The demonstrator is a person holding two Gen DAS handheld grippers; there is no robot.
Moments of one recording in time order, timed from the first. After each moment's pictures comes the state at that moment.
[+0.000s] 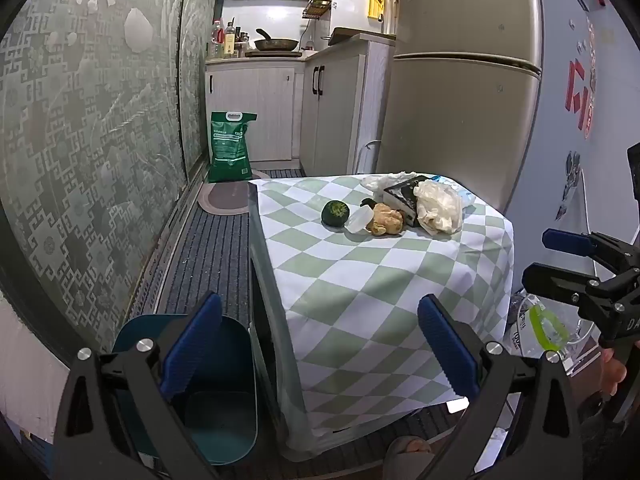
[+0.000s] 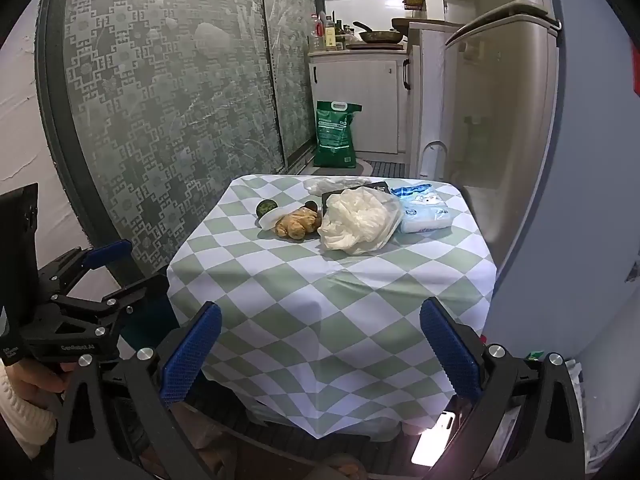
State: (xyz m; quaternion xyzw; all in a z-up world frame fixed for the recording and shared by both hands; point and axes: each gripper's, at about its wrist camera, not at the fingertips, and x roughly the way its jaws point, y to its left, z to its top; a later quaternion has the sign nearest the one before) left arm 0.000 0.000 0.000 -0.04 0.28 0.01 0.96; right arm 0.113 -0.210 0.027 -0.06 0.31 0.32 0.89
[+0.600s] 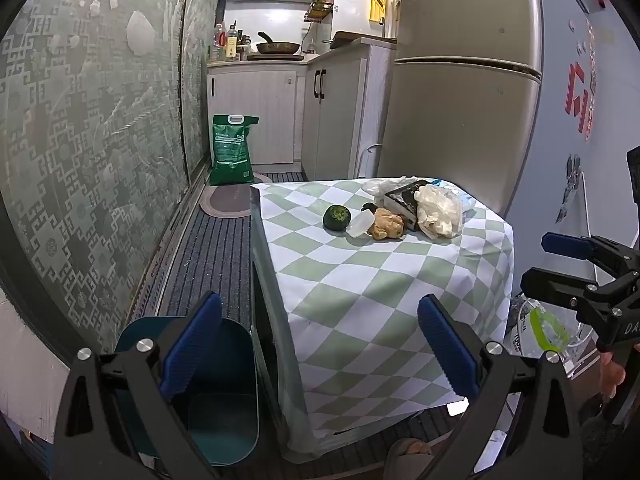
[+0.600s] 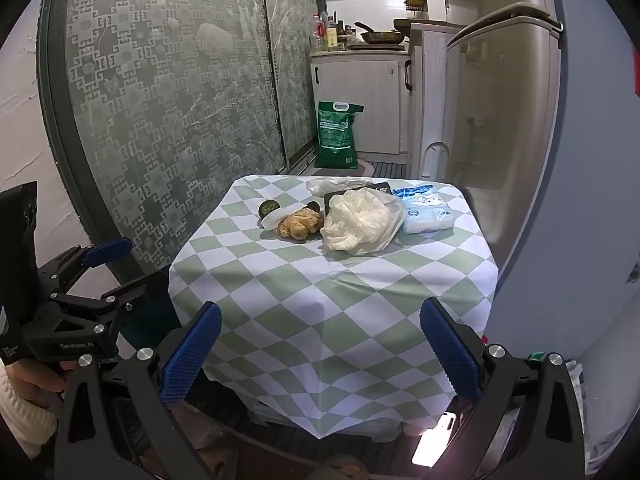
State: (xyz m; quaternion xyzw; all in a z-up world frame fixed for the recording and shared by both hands) left arm 0.001 0.000 0.004 -0.03 0.28 0.01 0.96; right arm 0.111 -0.211 0.029 -0.06 0.31 0.32 0.89
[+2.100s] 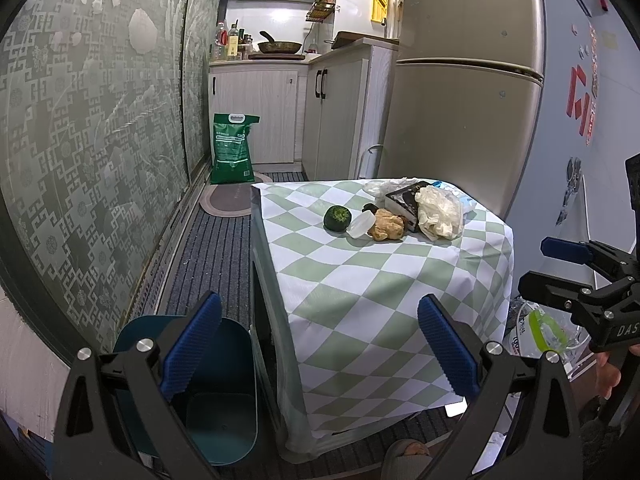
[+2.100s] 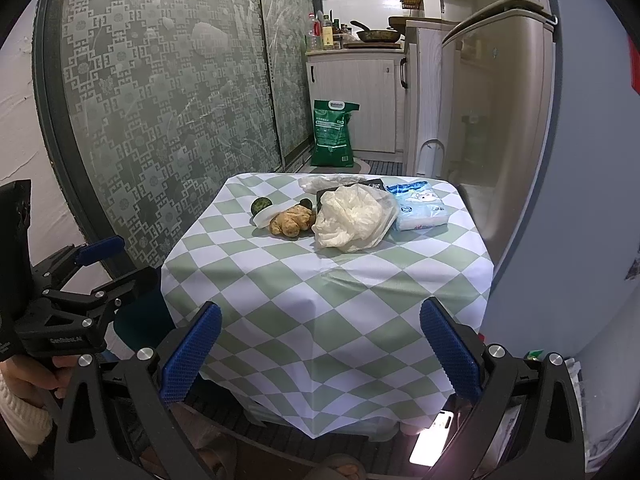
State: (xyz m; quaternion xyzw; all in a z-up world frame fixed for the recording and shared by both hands) left arm -0.001 0.001 0.005 -0.04 0.28 0.02 0.96; right arm 0.113 -0.215 0.027 -0.06 0.32 0.31 0.89
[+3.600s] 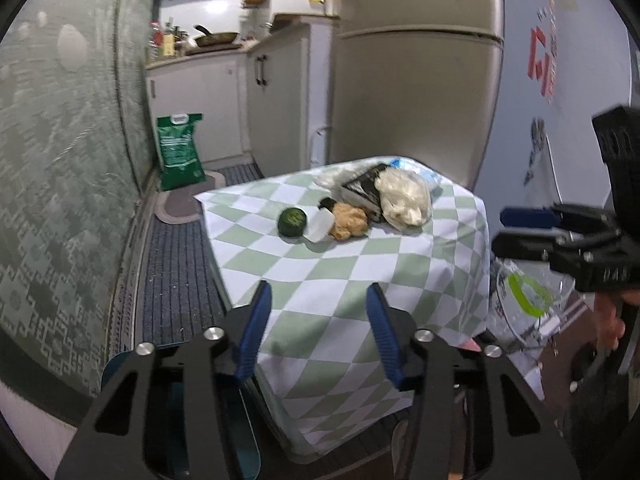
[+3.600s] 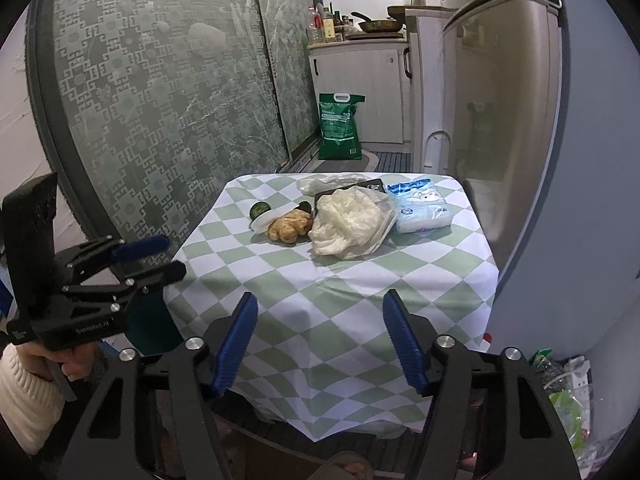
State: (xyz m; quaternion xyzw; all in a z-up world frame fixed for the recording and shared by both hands) left arm 0.038 -0.006 0.004 0.02 0.31 -0.09 0.95; right arm 0.137 -0.219 0.031 -0.04 0.34 0.33 0.88
